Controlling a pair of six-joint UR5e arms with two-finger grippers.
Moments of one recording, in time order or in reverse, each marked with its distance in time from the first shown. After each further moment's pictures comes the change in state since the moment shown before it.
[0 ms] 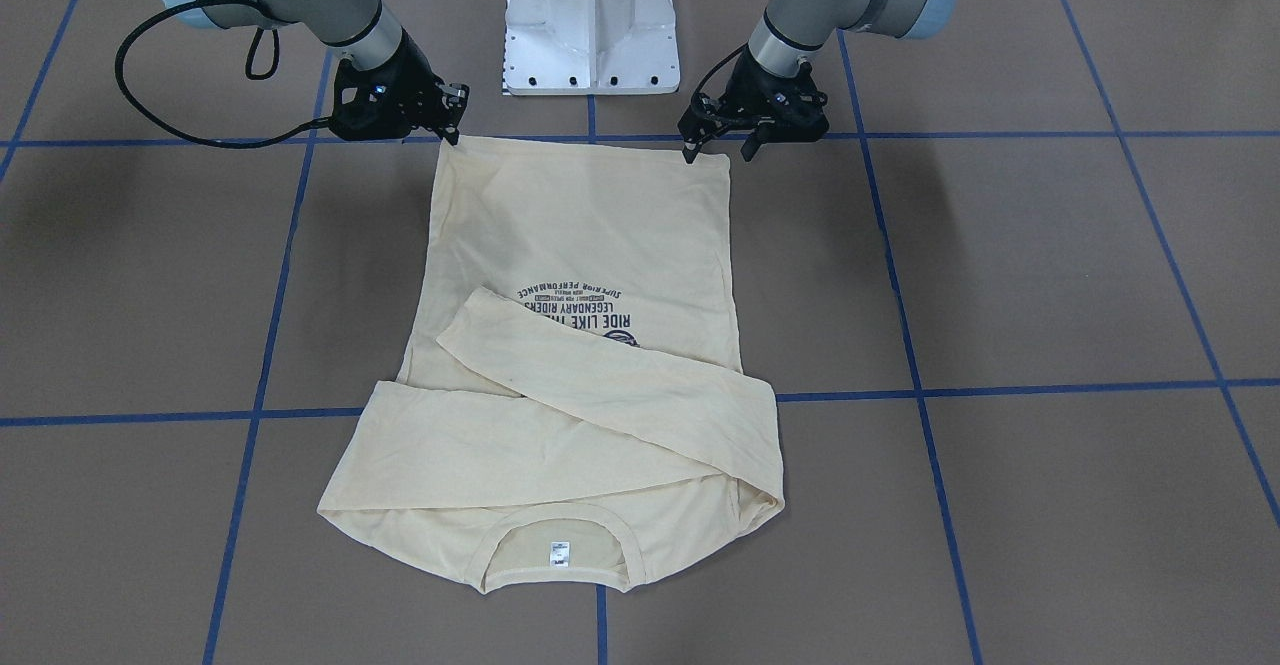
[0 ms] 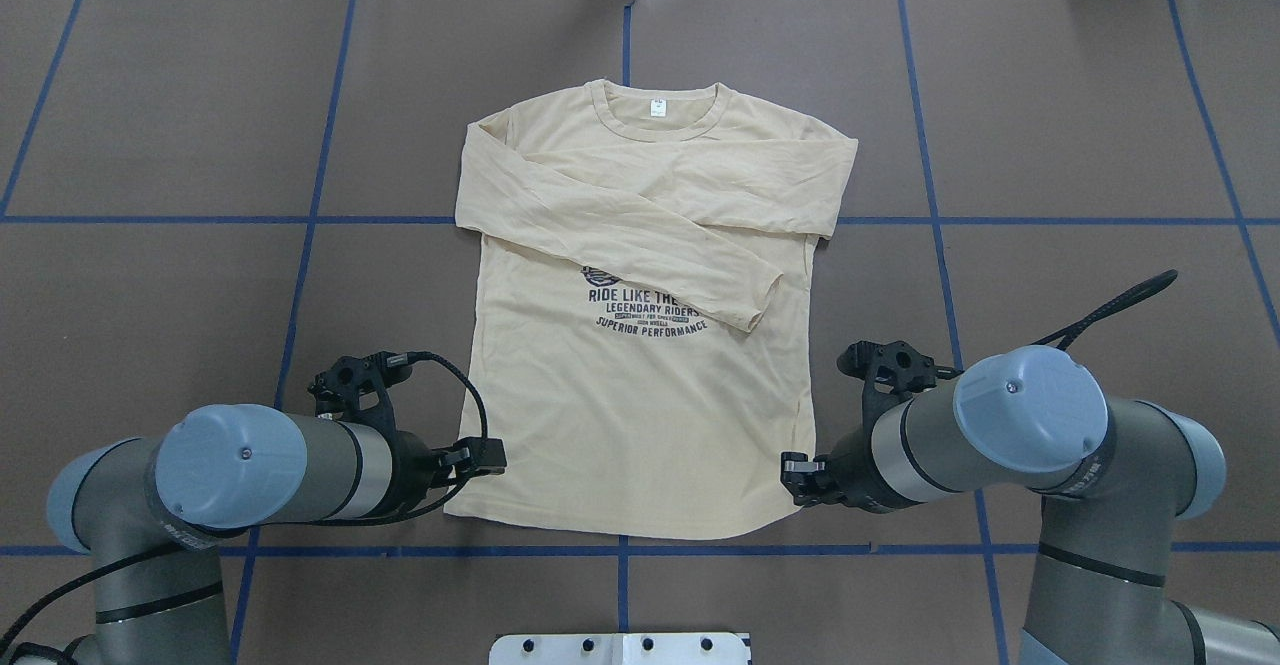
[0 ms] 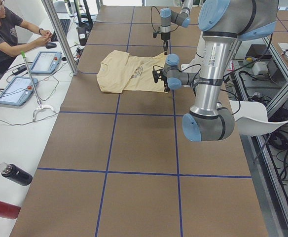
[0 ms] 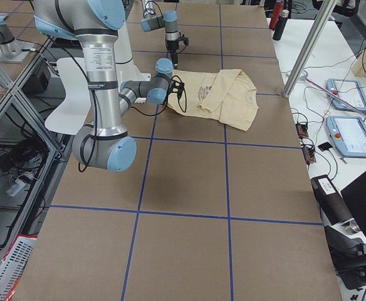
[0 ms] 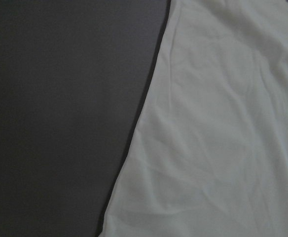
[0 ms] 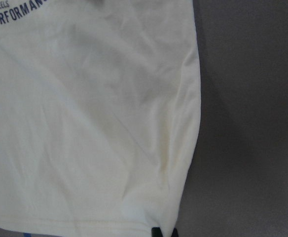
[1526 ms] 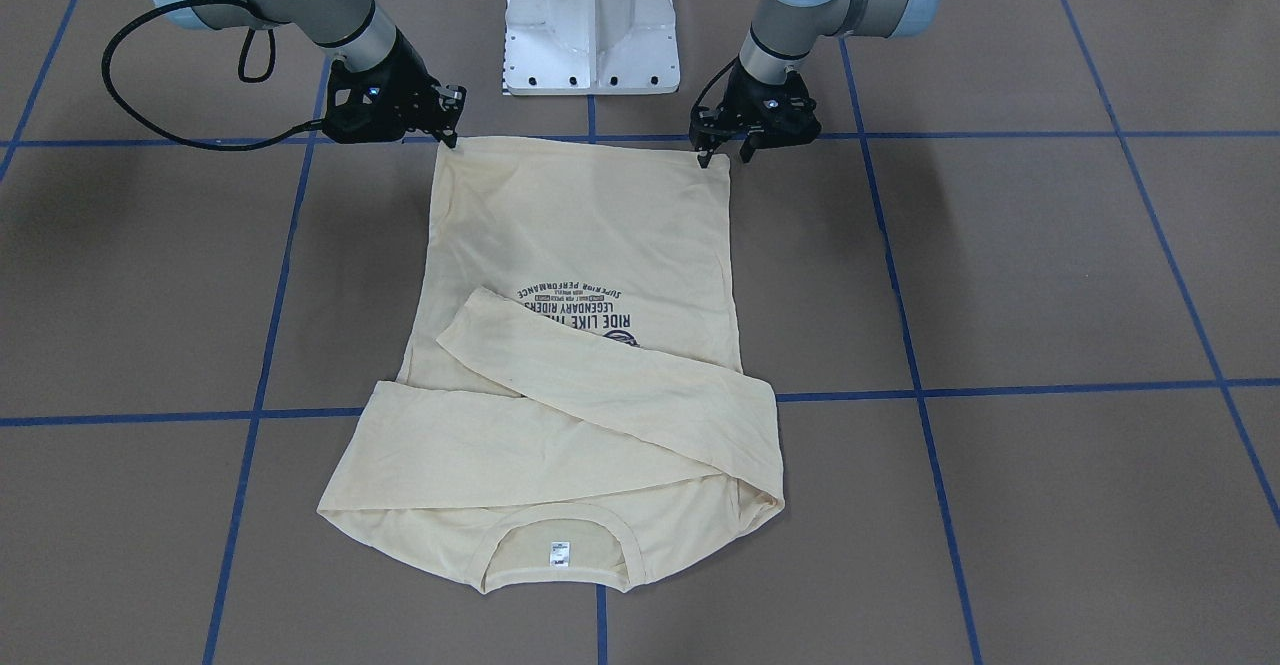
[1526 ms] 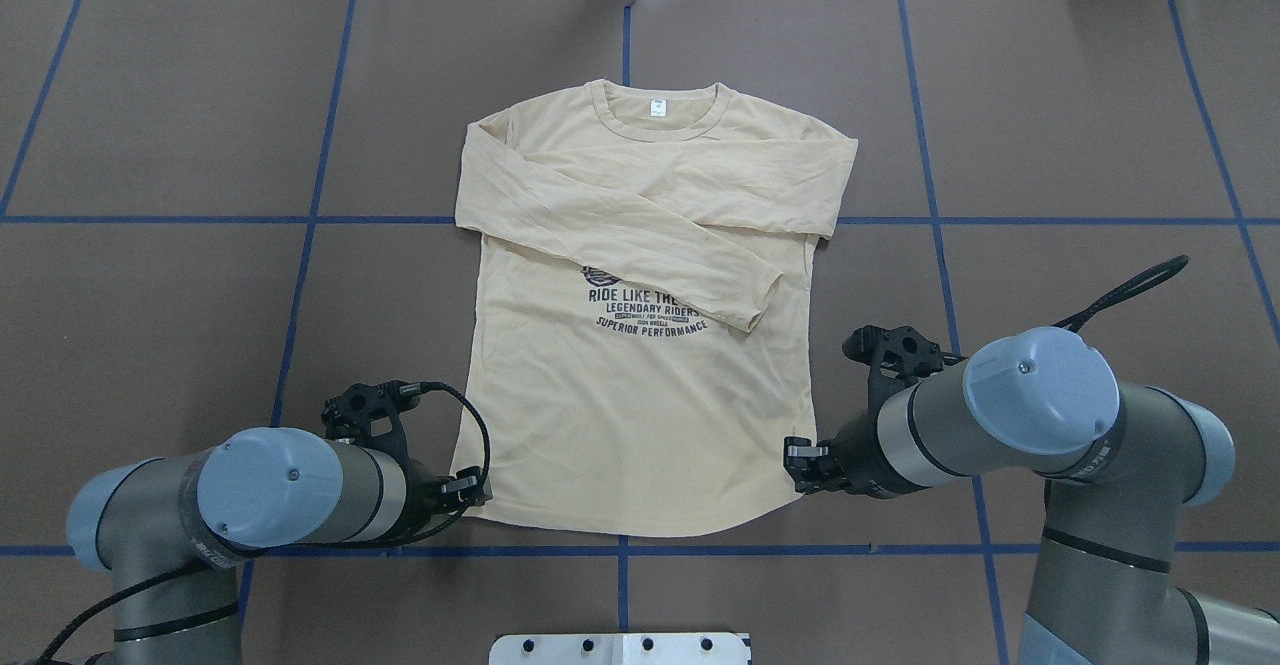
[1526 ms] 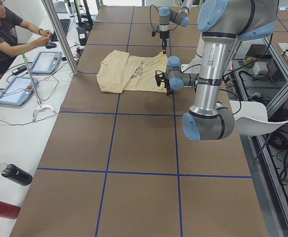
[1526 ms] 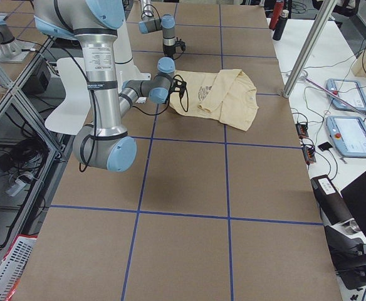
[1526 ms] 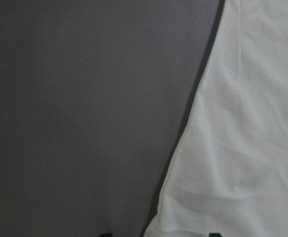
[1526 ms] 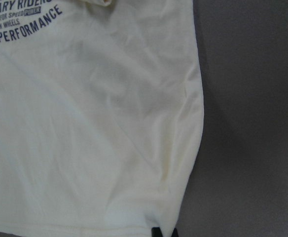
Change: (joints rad) left arm 0.033 -0.012 0.025 0.087 0.002 0.001; right arm 0.029 0.002 0.005 0.002 0.020 0.000
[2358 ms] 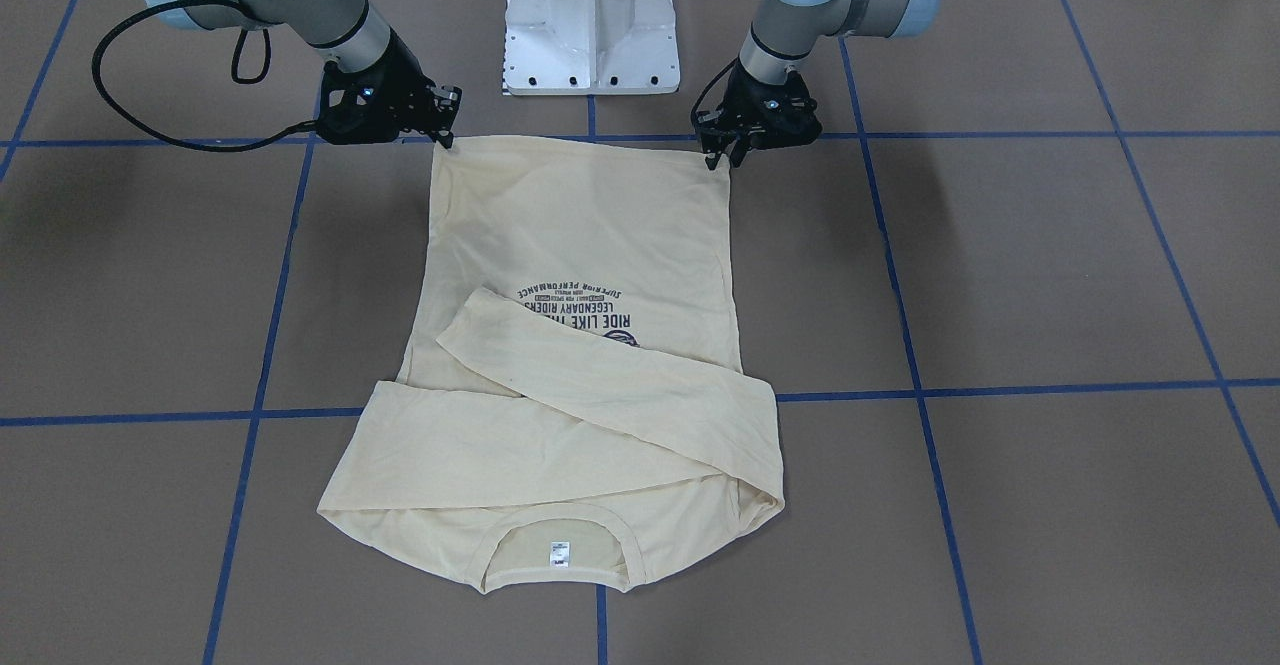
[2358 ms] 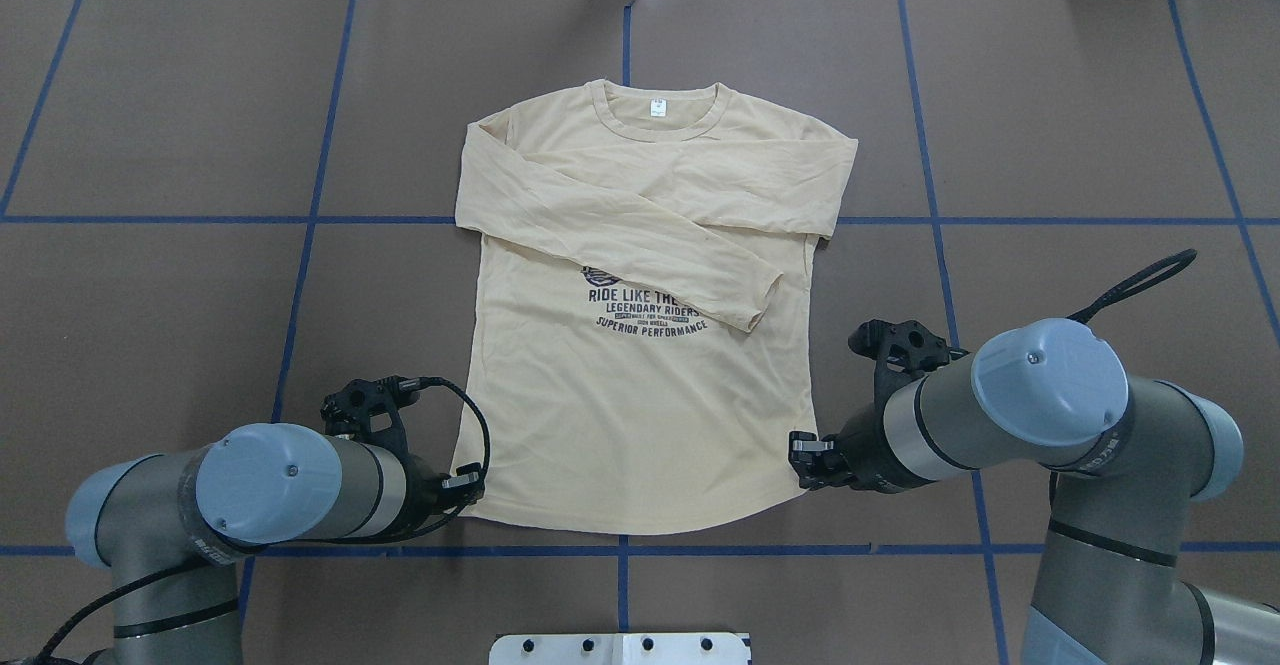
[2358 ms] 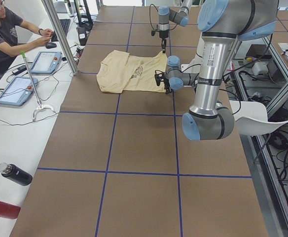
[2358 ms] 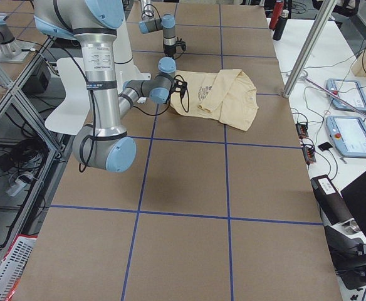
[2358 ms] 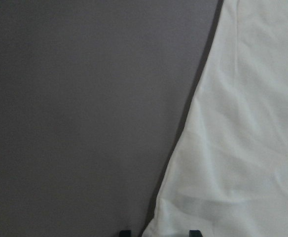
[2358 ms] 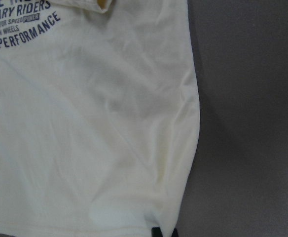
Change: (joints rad) left arm -0.007 -0.004 -0.003 0.001 0.001 -0.001; right arm 0.013 -0.004 0.003 0.000 0.015 0.000
